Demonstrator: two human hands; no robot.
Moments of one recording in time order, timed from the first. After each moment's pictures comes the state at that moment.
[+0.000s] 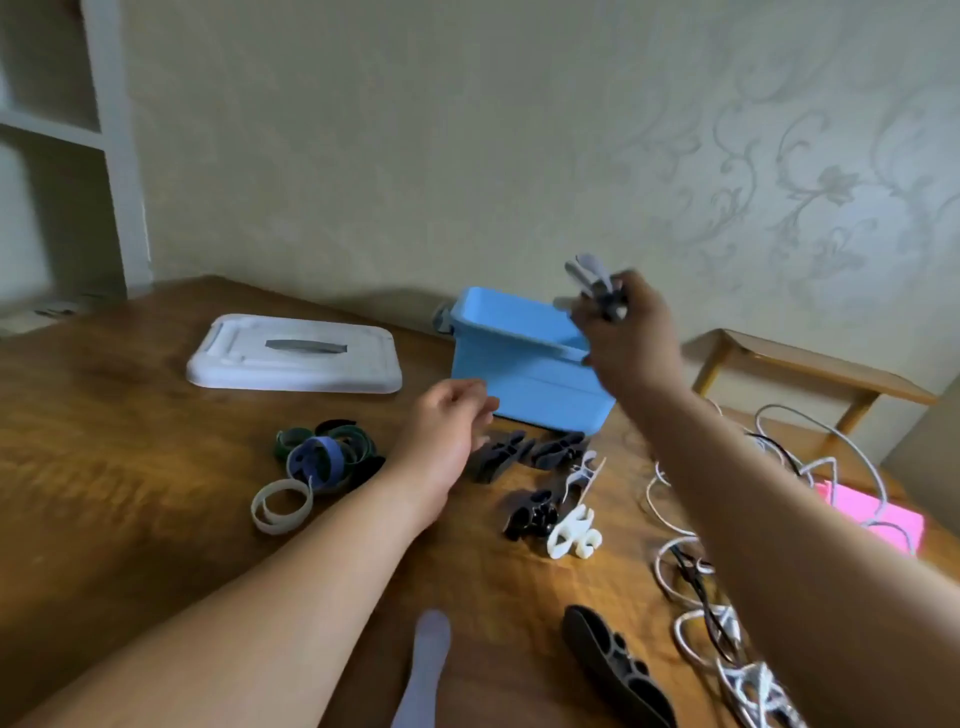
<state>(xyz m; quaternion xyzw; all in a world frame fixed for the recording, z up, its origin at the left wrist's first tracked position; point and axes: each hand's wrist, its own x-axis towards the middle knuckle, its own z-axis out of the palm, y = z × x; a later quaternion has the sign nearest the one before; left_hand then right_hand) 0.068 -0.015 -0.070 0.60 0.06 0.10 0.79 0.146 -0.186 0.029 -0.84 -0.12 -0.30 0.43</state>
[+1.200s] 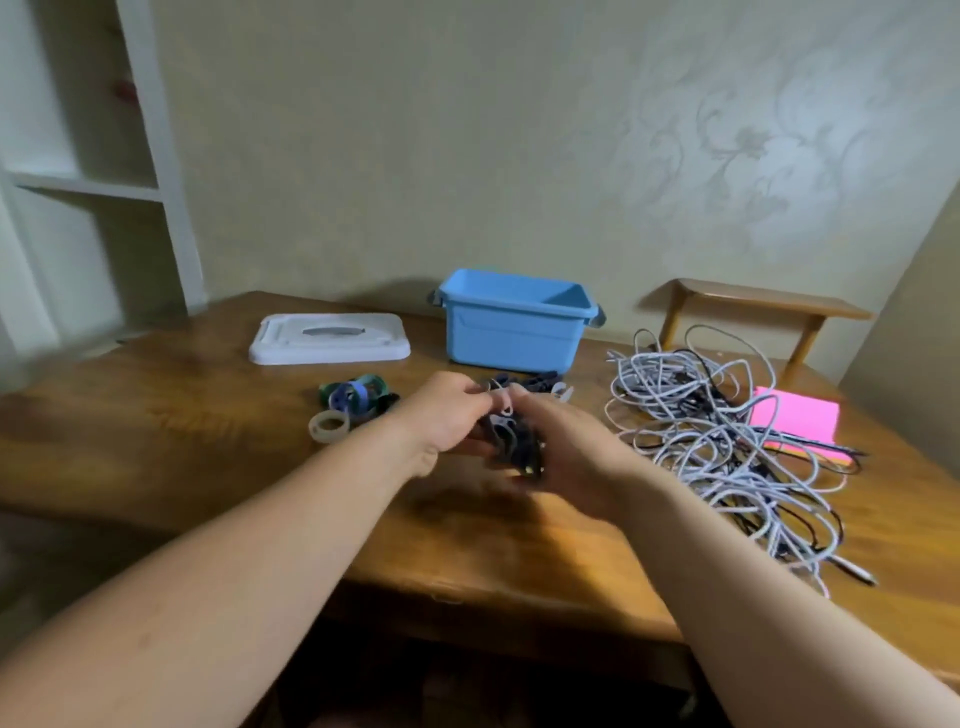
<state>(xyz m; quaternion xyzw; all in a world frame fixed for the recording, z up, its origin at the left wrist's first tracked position) -0.049 -0.036 -0.034 0.77 -0.01 -0.02 0.64 -0.053 -0.209 -0.036 -0.73 -0.10 0.18 0.66</state>
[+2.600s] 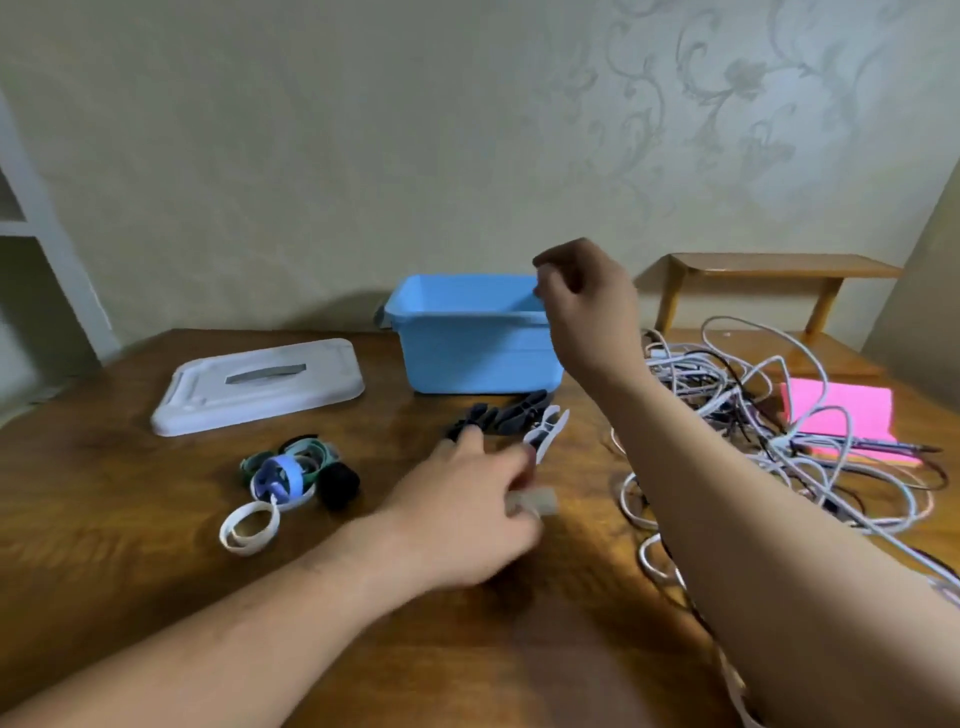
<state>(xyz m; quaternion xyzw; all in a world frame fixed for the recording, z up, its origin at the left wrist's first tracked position) -0.012 -0.060 -0.042 0.97 -0.18 -0.03 0.14 0.116 -0.216 0.013 -0.77 -0.14 -0.37 0.51</state>
